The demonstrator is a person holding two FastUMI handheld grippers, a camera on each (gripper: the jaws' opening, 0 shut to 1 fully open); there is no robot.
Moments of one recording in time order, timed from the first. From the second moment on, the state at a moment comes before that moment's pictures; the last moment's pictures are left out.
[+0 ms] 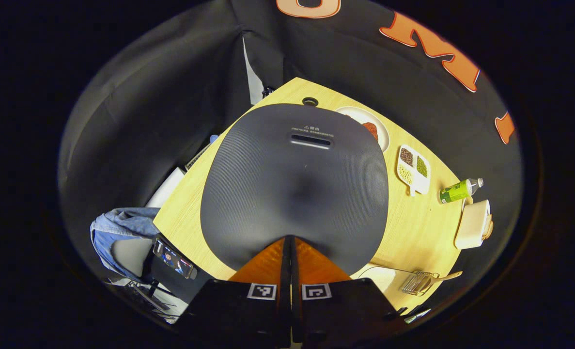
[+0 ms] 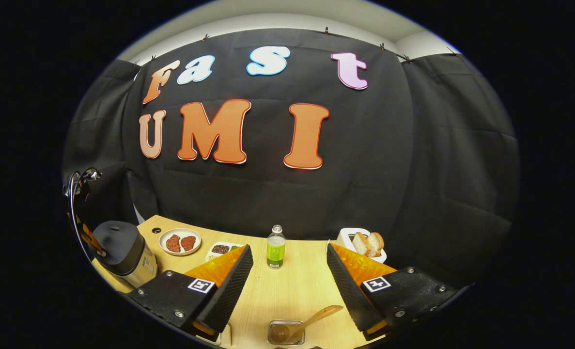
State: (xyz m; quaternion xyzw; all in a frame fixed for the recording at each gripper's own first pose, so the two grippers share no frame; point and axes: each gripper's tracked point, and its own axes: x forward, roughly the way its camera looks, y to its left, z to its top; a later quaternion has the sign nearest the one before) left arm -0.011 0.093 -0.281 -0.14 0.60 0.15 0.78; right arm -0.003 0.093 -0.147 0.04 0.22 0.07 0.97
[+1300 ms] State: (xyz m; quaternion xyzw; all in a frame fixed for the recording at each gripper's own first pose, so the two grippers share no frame) left arm 0.011 0.028 -0.080 0.01 0.13 0.09 0.99; right arm -0.041 0.058 -0.195 0.06 0.28 0.04 0.96
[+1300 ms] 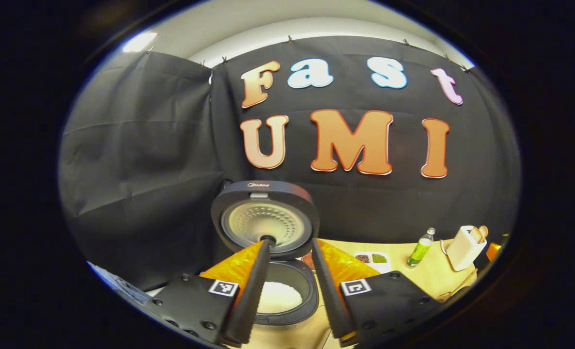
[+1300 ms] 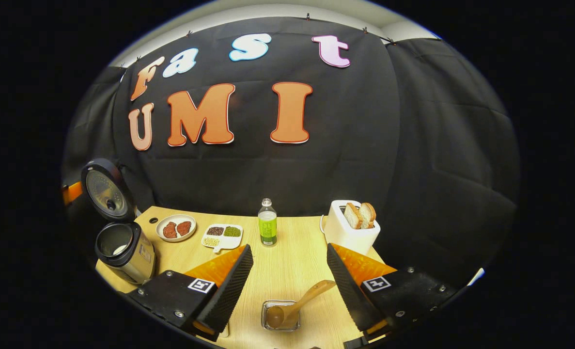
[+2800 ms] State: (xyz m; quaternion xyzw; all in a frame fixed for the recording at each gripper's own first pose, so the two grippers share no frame) left arm -0.001 0.018 -0.054 0.08 0.07 0.13 0.99; right arm -0.060 0.053 -0.377 0.15 0.46 0.05 0.88
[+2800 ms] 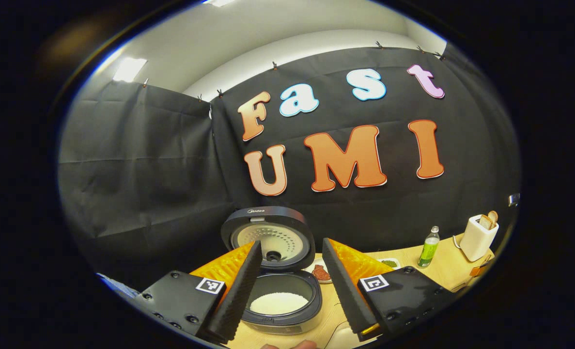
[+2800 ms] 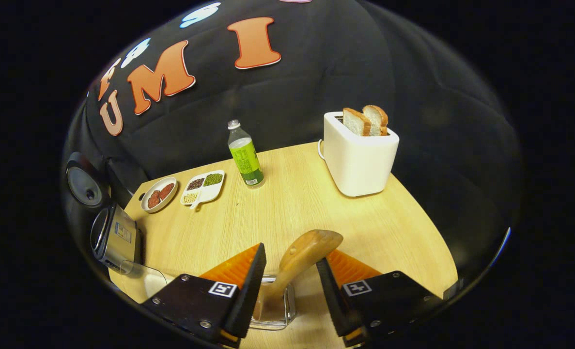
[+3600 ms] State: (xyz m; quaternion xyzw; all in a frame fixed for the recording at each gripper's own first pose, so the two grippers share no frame) left arm -0.001 0.031 -0.065 0.08 0.08 0.12 0.99; right arm -0.072 0.067 -0.371 0.23 0.45 0.04 0.86
